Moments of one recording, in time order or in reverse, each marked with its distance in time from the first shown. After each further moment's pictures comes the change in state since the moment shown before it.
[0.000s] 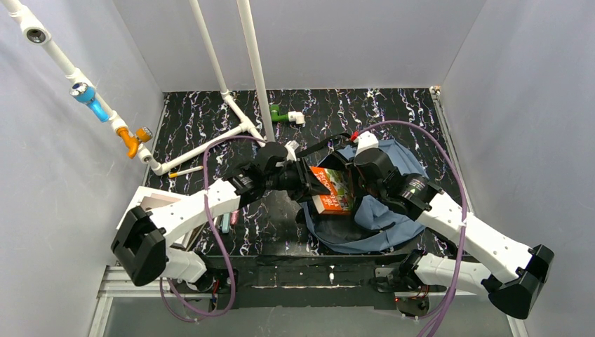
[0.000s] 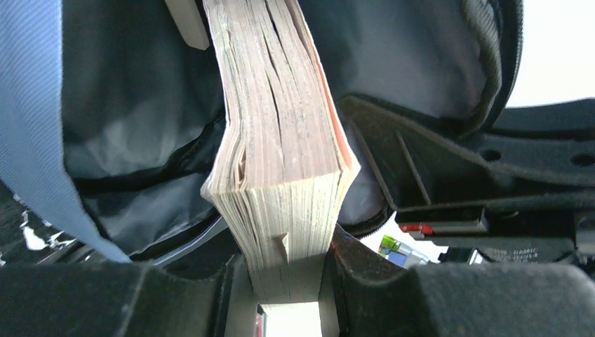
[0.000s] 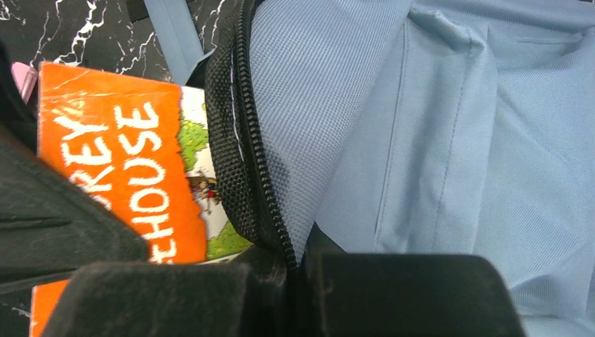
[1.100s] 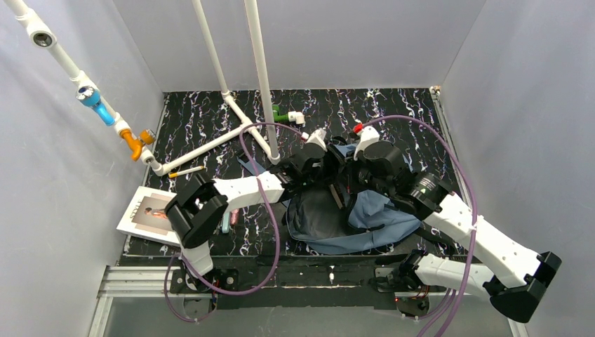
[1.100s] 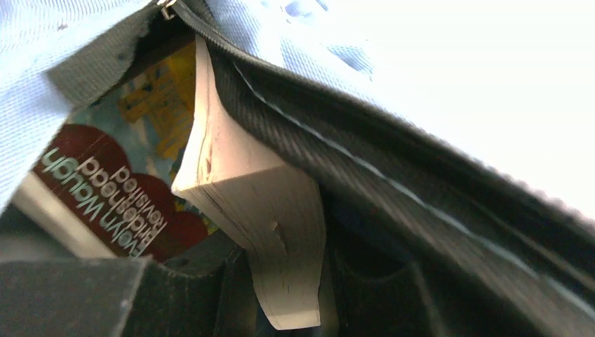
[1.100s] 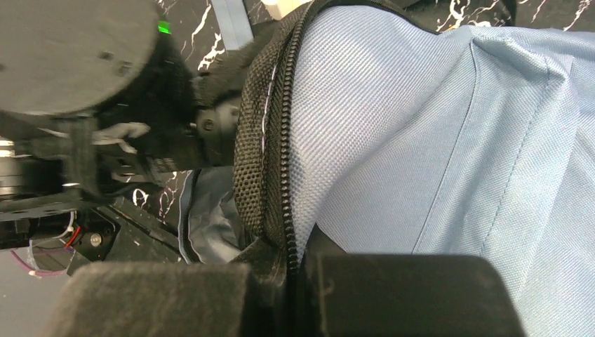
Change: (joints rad) left arm -0.097 0.414 0.148 0.450 -0.359 0.141; right arm -0.013 -0.013 0.070 0.056 -0.217 0.043
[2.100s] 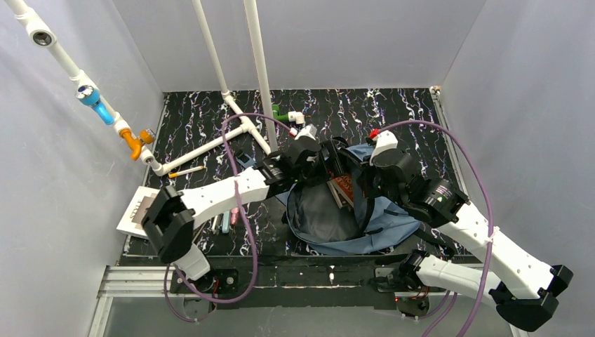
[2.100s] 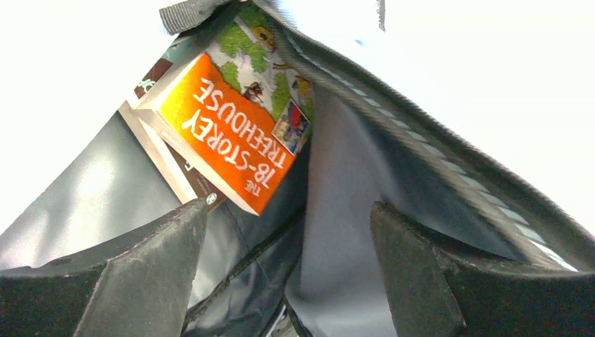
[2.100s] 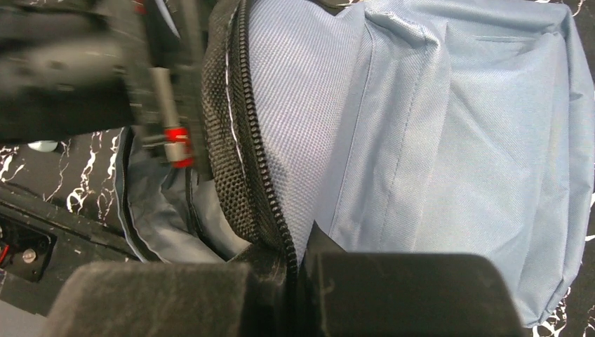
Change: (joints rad) left arm -0.024 -0.118 0.119 -0.455 -0.101 0.031; right arm 0.003 -0.103 0.008 -0.182 0.190 -0.005
